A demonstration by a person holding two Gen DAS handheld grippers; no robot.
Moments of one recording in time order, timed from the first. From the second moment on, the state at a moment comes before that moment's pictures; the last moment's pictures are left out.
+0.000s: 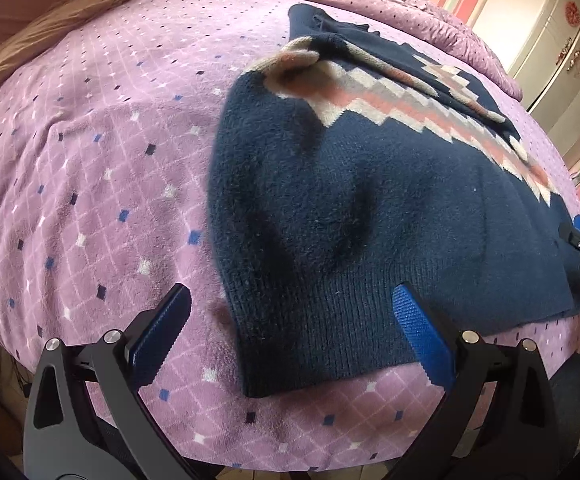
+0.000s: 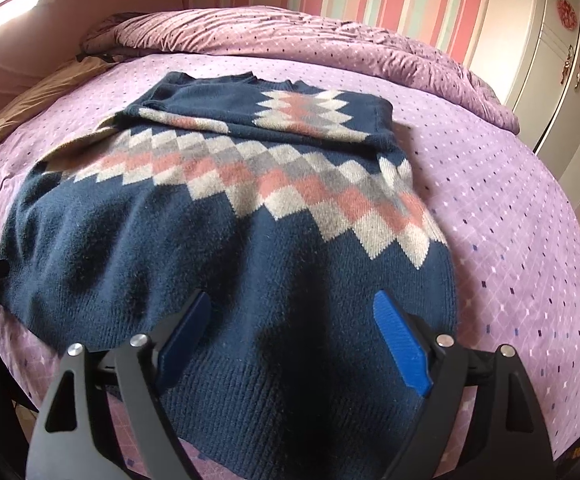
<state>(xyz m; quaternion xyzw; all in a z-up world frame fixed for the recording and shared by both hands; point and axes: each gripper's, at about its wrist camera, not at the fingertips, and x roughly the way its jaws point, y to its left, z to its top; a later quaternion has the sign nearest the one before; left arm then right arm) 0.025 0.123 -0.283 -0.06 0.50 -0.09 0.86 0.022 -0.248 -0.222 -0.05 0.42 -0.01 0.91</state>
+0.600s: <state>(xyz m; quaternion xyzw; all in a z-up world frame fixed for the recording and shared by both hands) 0.001 0.134 -0.302 -0.19 0.49 -0.07 0.85 0.007 -0.271 -0.227 -0.02 0.42 -0.02 0.91</state>
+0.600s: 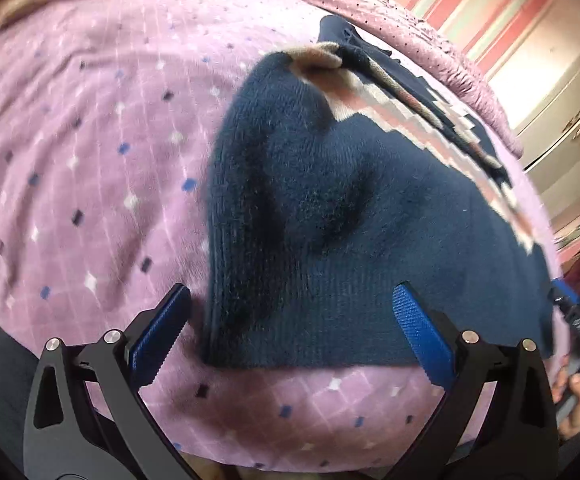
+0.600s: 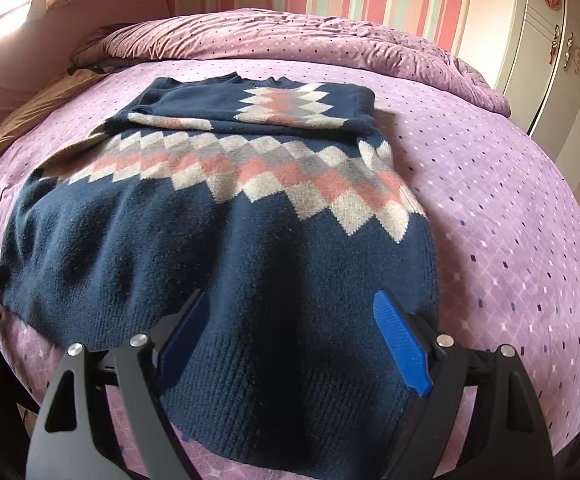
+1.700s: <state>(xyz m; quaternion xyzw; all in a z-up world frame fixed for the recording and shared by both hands) 0.031 0.074 -0.264 0.02 0.50 -0.07 0.87 -0.051 -0.328 -0.238 0.06 0.43 -0.08 0.90</state>
